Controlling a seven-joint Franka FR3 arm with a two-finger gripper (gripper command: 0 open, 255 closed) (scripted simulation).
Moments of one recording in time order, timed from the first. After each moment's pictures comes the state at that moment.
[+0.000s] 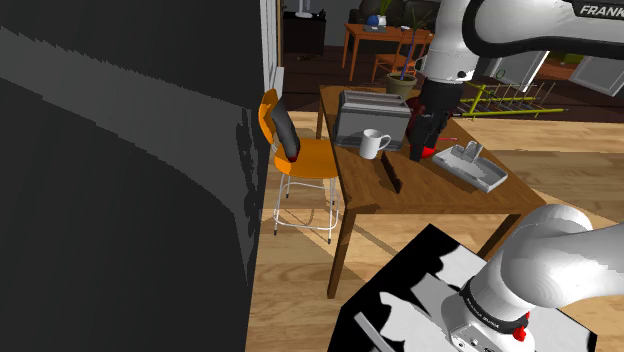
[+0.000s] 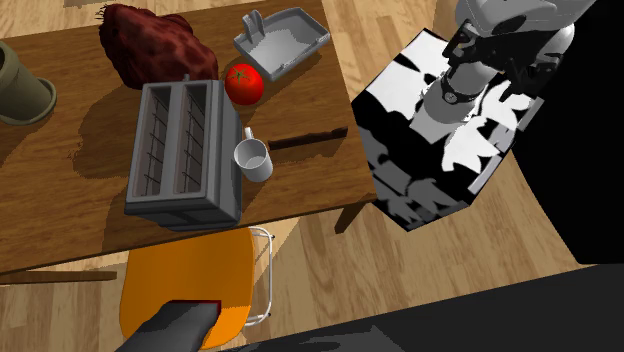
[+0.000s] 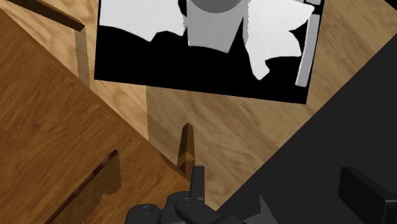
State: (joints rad) arm 0.00 -0.78 0.03 -2.39 0.07 1.50 -0.10
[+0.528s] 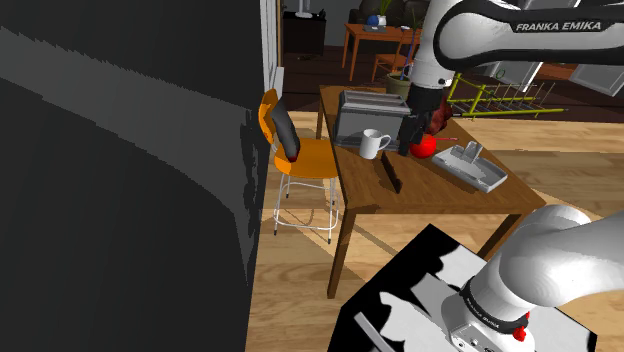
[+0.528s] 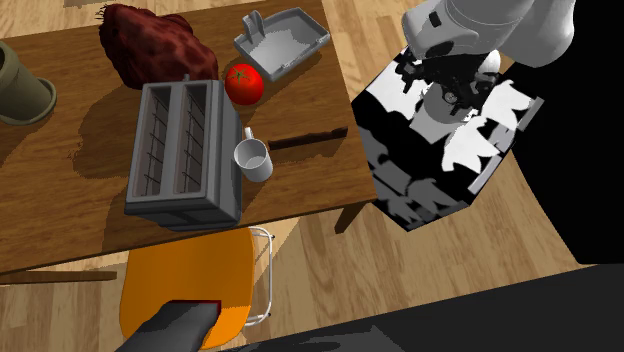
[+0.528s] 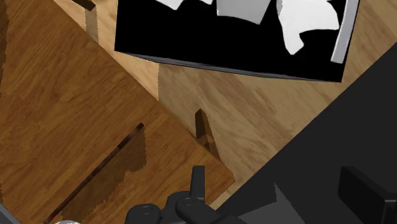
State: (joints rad) arm -0.03 -0.64 -0.05 -2.39 0.01 1.66 -0.21
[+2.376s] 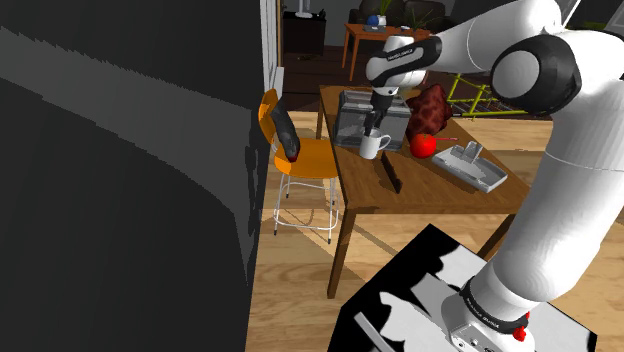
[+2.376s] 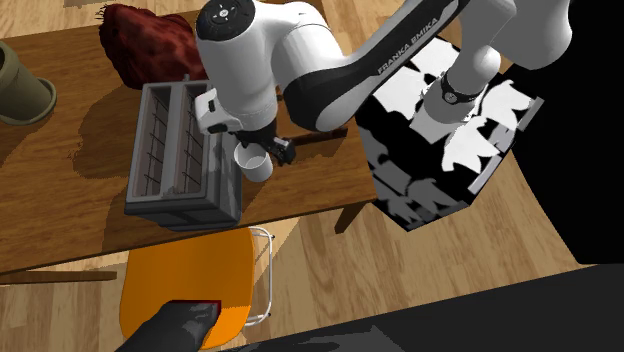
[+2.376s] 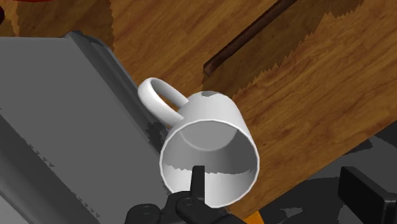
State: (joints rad) arm -0.14 0.25 -0.27 -1.82 0.11 2.10 -0.67
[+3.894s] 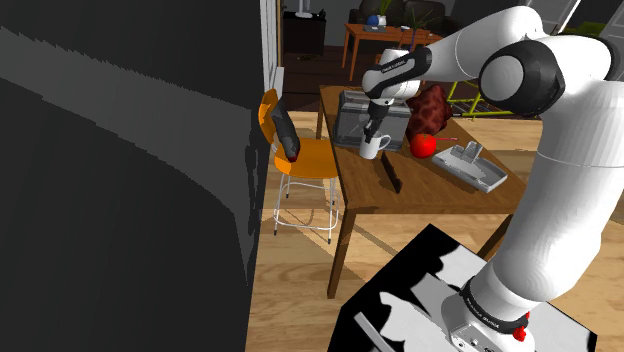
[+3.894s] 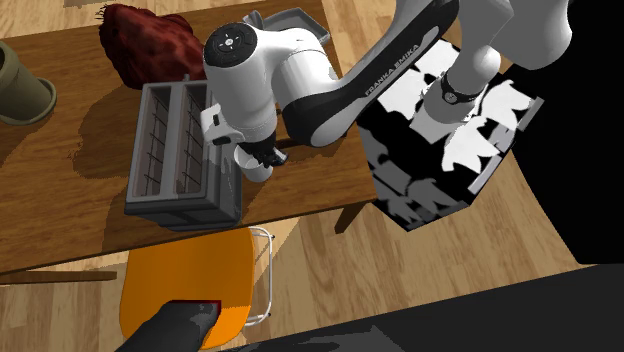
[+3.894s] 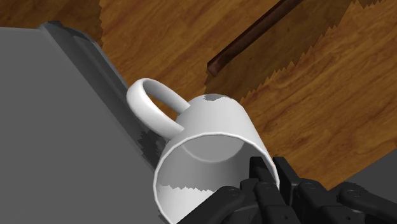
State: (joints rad) arm -0.14 0.31 -0.26 -1.84 0.13 2.18 -0.69
